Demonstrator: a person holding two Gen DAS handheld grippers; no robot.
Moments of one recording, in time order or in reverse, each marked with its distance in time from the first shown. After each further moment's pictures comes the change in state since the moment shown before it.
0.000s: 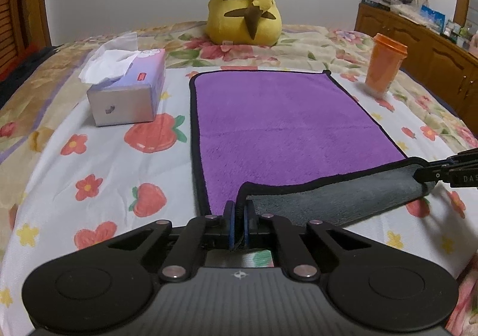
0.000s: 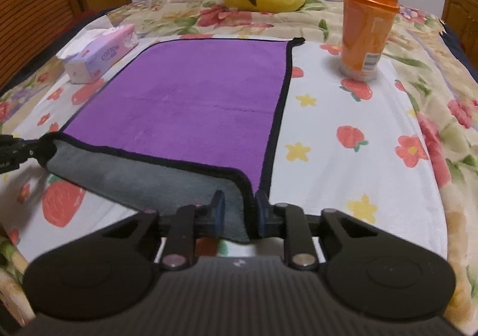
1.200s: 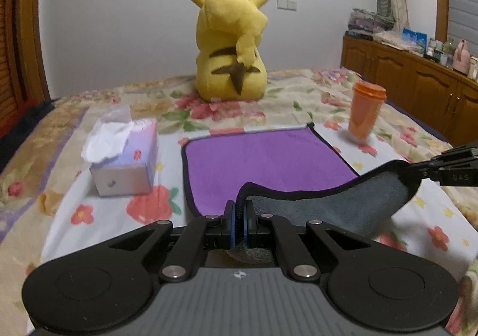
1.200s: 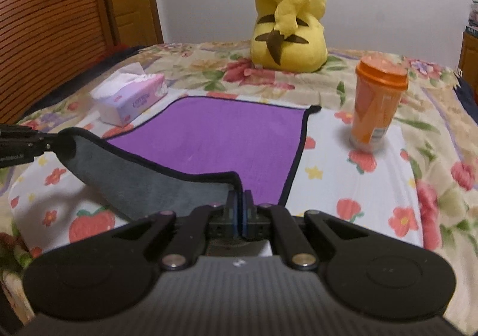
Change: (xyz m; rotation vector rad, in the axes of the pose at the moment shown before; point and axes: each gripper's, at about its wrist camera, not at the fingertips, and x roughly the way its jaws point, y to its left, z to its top) left arm -0.035 -0.019 0.039 0.060 -0.188 0.003; right arm -0.034 -0.006 0.030 -0.095 -0.192 0.086
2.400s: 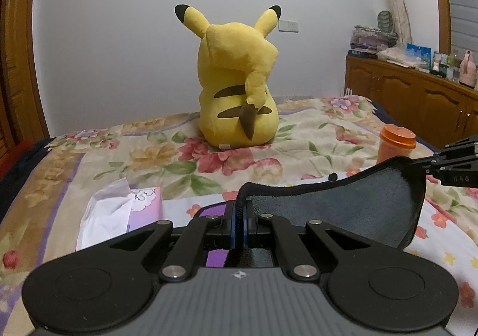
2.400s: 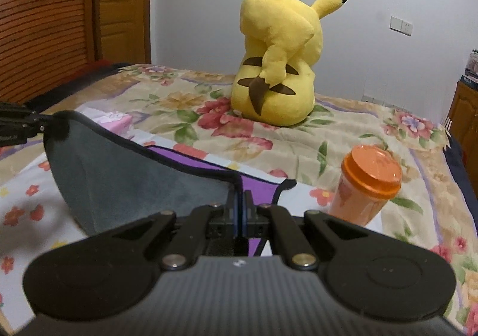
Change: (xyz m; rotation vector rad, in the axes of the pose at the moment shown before) left arm 0.058 0.026 0.080 0.044 -0.083 0.002; right arm 0.040 -0.018 0.080 -0.117 -0.089 -0.098
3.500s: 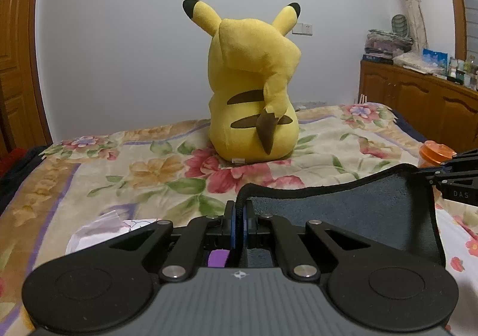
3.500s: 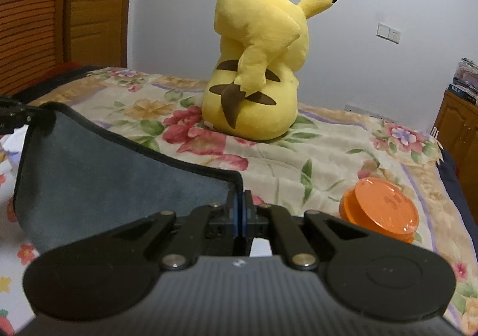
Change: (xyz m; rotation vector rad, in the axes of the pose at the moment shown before) left arm 0.078 0.020 0.025 -0.019 -0.019 0.034; right arm 0.065 -0.013 0.019 -0.008 -0.031 -0.091
